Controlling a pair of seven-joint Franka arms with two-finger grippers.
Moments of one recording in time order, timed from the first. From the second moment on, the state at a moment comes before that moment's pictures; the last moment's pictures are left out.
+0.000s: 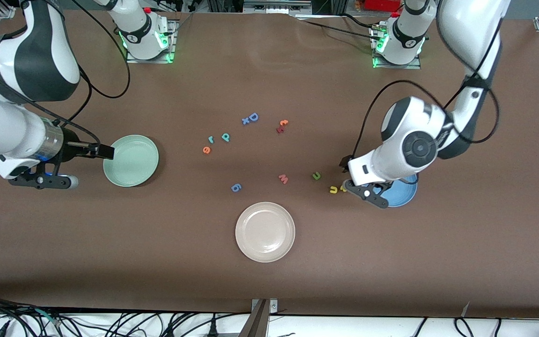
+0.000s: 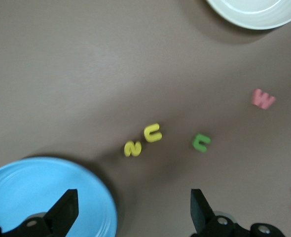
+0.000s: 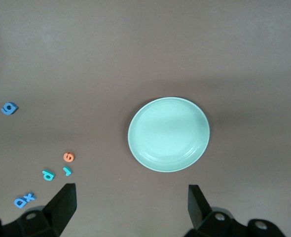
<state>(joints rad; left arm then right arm) -0.17 0.55 -0.22 -1.68 -0.02 2.14 0.13 0.16 0.36 0.00 -1.39 0.01 1.55 0.24</state>
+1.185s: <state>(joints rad) -0.19 0.63 -0.22 -1.92 0.17 2.61 0.14 0.37 0.45 0.08 -1.91 0.02 2.22 0.55</state>
